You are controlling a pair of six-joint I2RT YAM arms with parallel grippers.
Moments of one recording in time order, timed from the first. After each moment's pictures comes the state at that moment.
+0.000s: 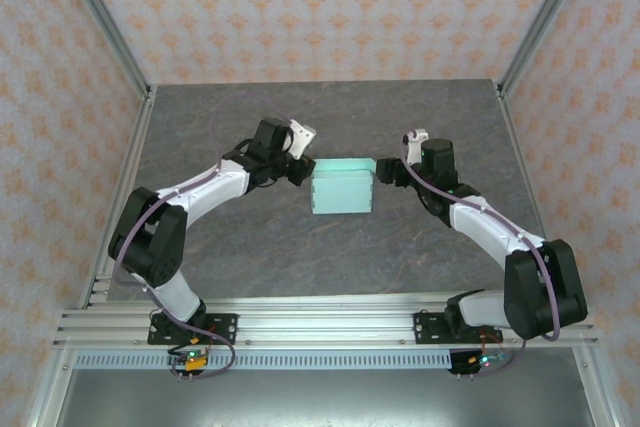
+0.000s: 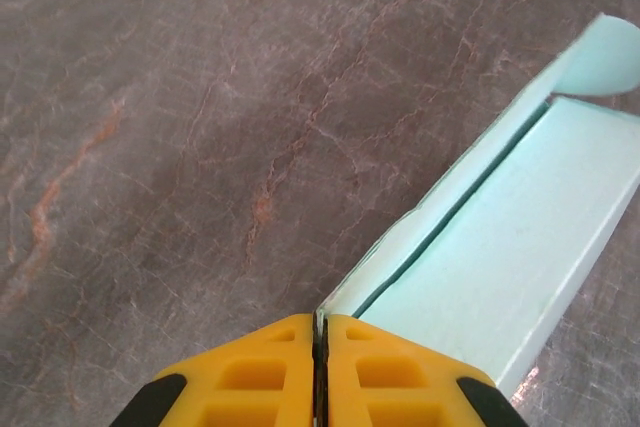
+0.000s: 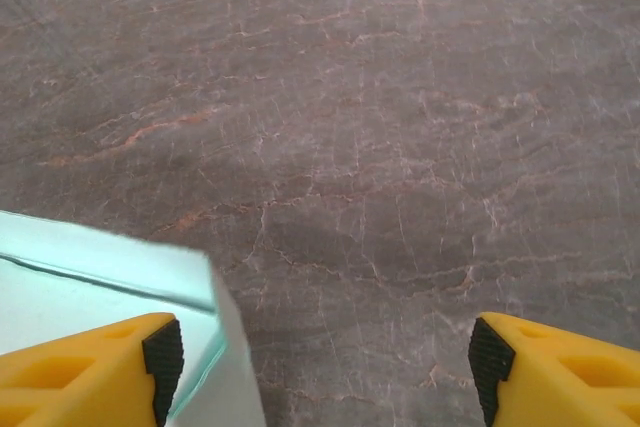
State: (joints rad) left arm -0.44 1.66 1.13 -0.22 0.28 0.03; right arm 0.27 1.32 0.72 0.04 -0.18 0.16
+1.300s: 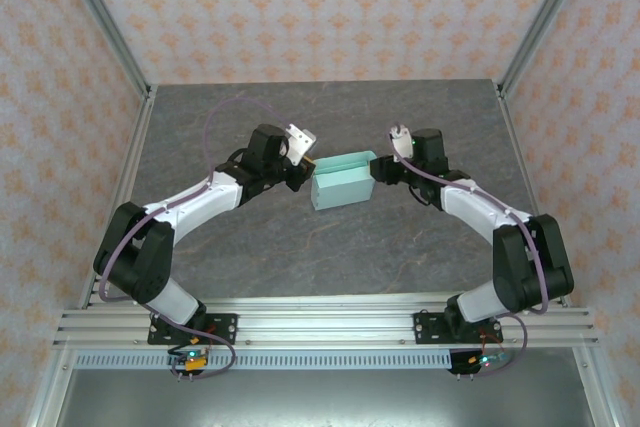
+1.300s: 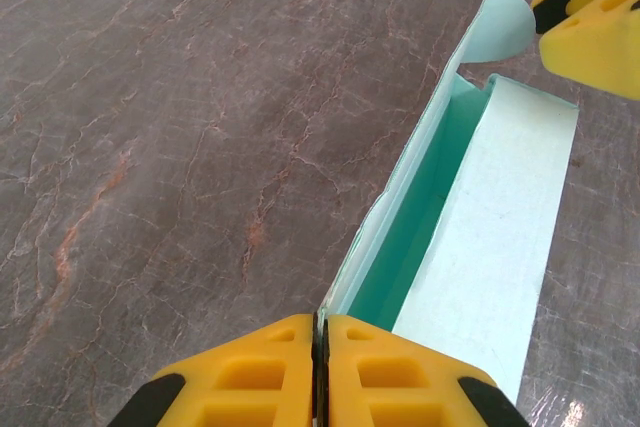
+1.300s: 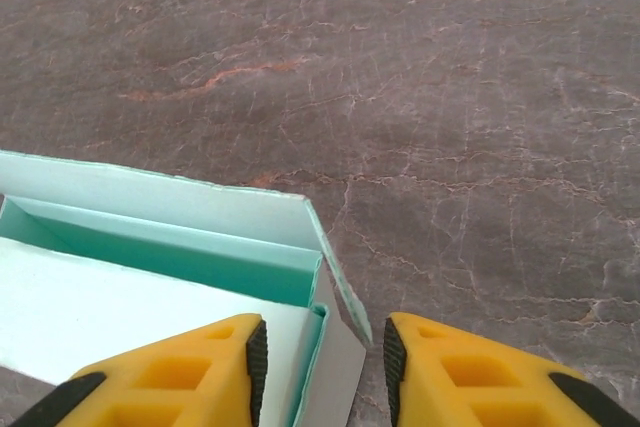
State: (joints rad) left arm -0.46 1.56 1.02 -0.11 0.26 0.09; right arm 0.28 1.46 0.84 -0.04 -0.37 0.08
